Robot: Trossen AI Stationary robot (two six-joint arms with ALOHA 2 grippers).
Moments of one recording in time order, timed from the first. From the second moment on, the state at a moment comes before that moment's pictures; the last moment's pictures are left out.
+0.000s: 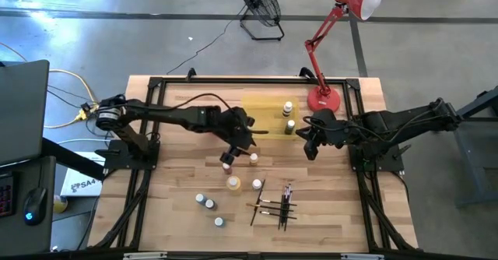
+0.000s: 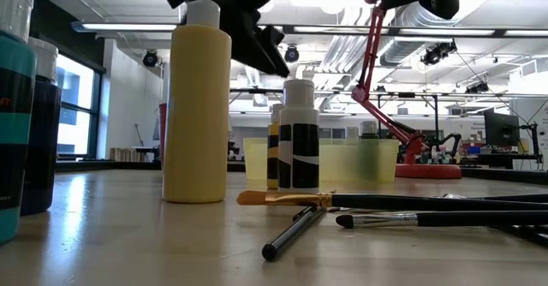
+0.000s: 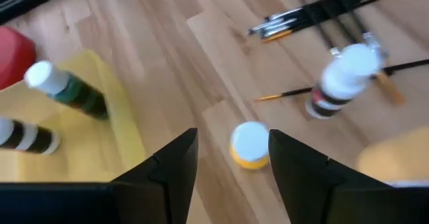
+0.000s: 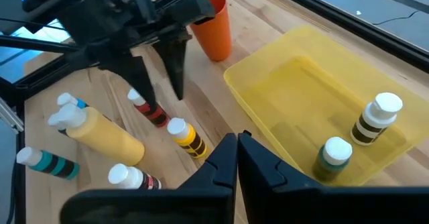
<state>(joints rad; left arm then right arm) 0.08 1.63 1.21 -0.34 0.24 0.53 0.22 1.04 1.01 -0.65 0.45 0.71</state>
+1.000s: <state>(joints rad) 0.06 1.71 1.21 -0.36 0.27 0.49 0.22 1.04 1.01 -0.68 0.47 0.70</state>
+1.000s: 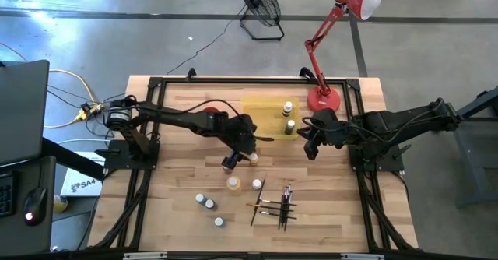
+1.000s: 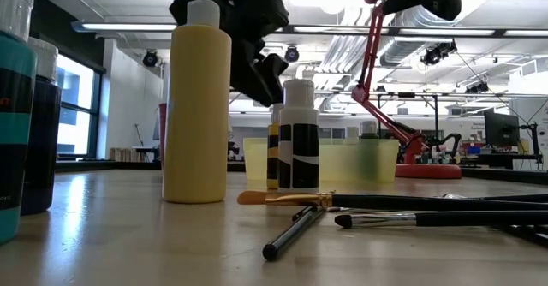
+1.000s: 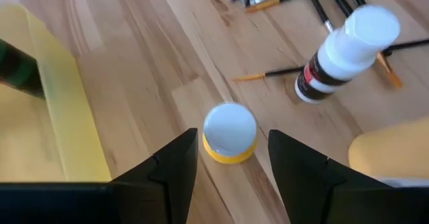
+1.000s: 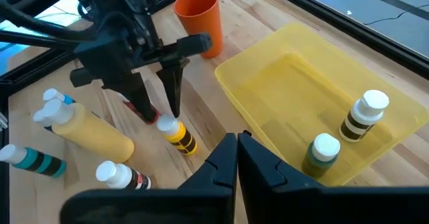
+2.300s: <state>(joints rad) 0.06 1.75 1.21 -0.29 0.28 0.46 0.22 1.04 1.01 -0.70 0.50 0.70</state>
